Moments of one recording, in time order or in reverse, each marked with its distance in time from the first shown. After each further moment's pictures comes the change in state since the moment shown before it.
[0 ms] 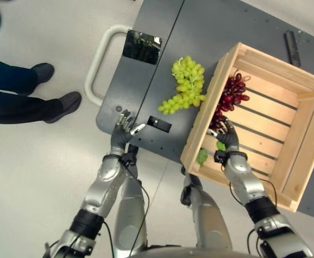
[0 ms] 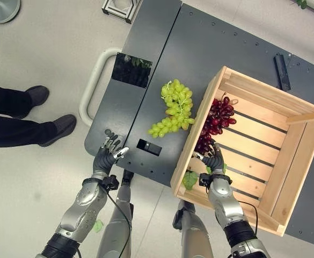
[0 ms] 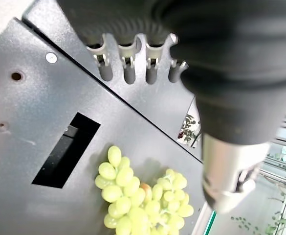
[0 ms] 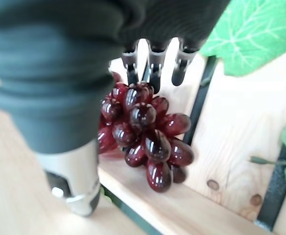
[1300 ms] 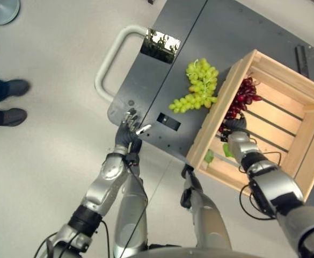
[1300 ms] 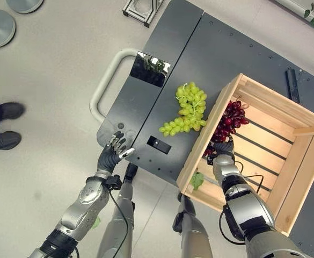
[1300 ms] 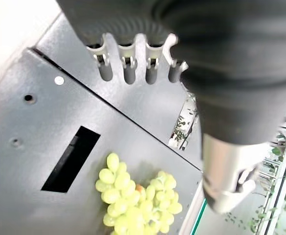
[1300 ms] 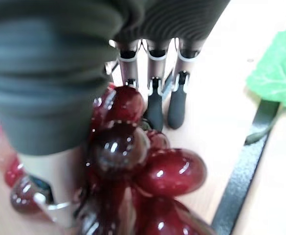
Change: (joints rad) left arm -0.044 0.070 -0.113 -0.001 -0.036 -0.019 0.013; right arm -0.596 -0.077 0.116 0.881 0.030 0.056 -0.126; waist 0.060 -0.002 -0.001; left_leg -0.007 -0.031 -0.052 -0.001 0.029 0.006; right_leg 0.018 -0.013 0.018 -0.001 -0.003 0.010
